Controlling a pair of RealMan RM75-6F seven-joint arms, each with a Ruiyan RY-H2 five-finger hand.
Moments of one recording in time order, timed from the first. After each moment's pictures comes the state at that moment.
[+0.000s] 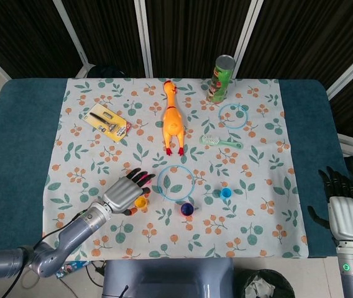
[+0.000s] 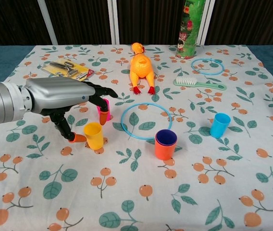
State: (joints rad) left arm -0.82 -1.45 -0.06 -1.68 1.15 0.81 0.49; right arm 0.13 -1.26 0.10 -1.49 -1.41 1.49 -0.03
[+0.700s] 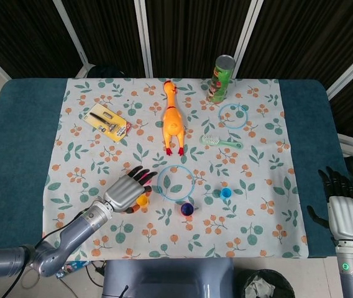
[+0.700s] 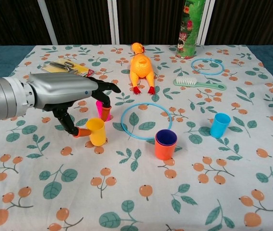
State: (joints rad) left arm -0.84 -1.44 -0.06 -1.70 1.15 0.84 0.48; right arm 0.12 -1.27 0.11 -1.49 -1.41 1.48 -0.02
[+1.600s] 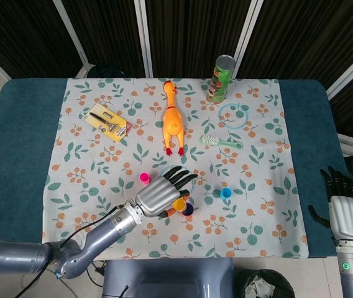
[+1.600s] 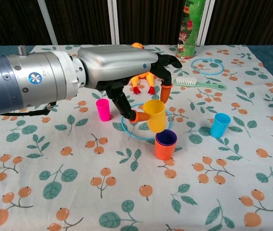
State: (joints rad) left arm -0.96 -1.55 -0.17 -1.77 1.15 0.87 0.52; right arm 0.12 -1.27 0.13 -1.48 -1.40 1.47 -0.02
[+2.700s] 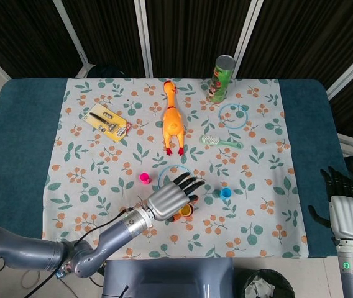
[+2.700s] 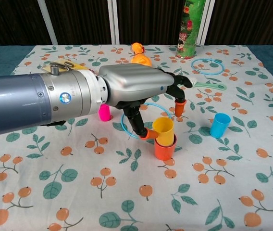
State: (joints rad) left arm -1.04 -1.62 -0.13 -1.71 1.05 0.86 0.62; right arm 0.12 -1.27 0.13 -1.49 -1.39 1.45 -0.02
